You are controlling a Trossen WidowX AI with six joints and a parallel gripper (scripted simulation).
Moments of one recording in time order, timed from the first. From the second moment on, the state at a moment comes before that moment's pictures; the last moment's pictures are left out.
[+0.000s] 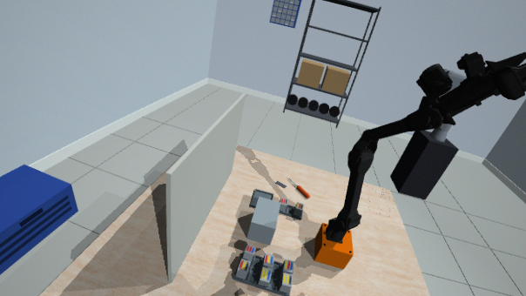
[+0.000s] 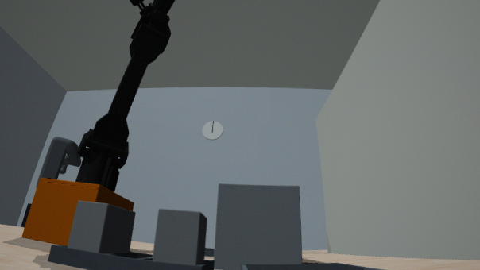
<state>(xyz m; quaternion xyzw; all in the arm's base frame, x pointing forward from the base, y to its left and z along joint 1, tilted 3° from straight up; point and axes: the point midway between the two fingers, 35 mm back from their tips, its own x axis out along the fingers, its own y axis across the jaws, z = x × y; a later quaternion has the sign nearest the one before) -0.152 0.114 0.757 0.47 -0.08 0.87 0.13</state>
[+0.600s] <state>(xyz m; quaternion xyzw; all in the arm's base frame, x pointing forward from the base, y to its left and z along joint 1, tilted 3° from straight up) -0.083 0.328 0.657 0.29 -0.03 0.82 0.49</state>
